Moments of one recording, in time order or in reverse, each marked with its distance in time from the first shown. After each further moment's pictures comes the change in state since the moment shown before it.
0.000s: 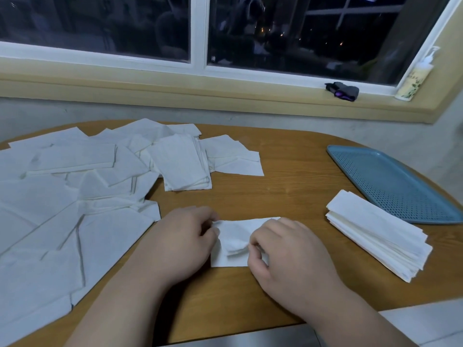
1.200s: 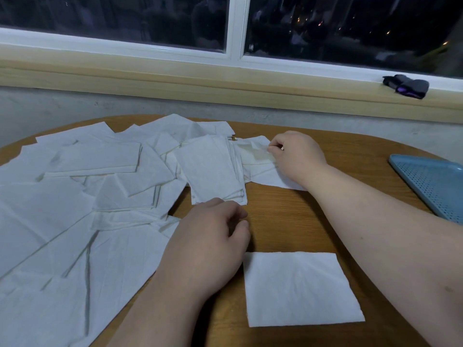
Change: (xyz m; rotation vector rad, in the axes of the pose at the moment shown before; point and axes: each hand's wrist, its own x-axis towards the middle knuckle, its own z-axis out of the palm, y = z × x) left_hand 0.044 -0.011 0.002 -0.157 0.224 -0.080; right_hand 0.244 0.088 0.105 0.163 -0.086 0.184
